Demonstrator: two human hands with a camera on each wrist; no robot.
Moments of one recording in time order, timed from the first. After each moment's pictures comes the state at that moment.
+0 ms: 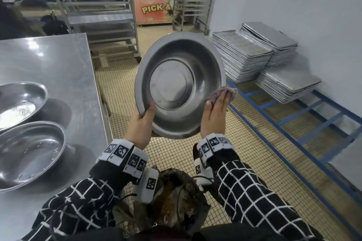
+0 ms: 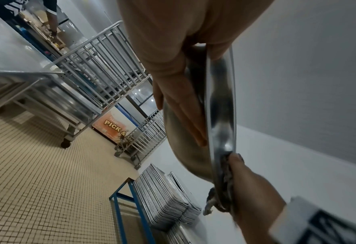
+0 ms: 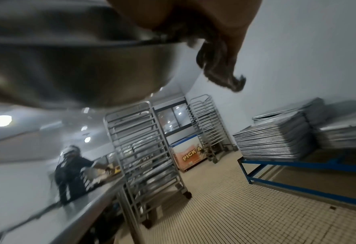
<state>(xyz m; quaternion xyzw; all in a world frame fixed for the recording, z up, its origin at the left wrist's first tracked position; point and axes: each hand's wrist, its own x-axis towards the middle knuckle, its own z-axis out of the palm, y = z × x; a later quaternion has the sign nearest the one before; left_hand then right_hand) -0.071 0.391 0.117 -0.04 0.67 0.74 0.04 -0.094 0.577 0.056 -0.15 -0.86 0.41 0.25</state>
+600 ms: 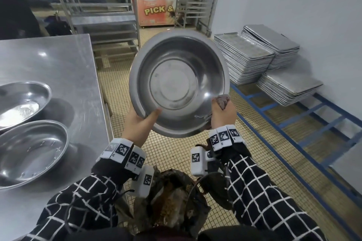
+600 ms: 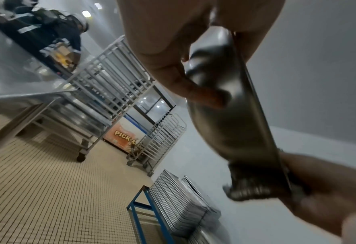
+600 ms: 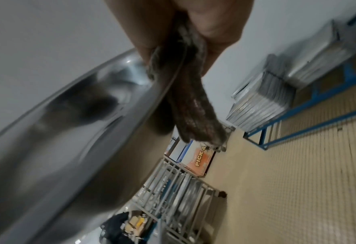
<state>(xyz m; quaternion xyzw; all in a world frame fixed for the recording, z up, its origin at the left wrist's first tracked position) -0.078 0.373 0.105 0.05 0.72 0.69 -0.02 -0.097 0.589 0.090 -0.29 -0.73 0.57 0.25</state>
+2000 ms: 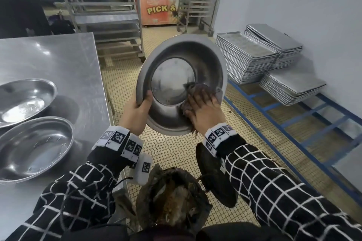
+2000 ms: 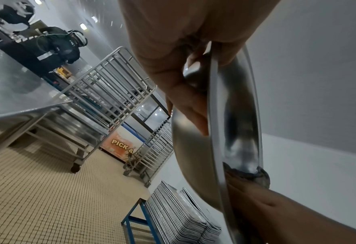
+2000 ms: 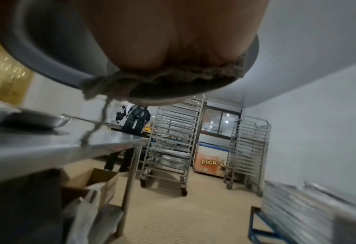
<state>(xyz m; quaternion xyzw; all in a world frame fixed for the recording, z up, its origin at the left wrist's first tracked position) -0.090 0.363 0.119 0.03 0.75 0.66 -0.02 -0.107 0.577 0.074 0.07 -0.99 -0.06 0.08</state>
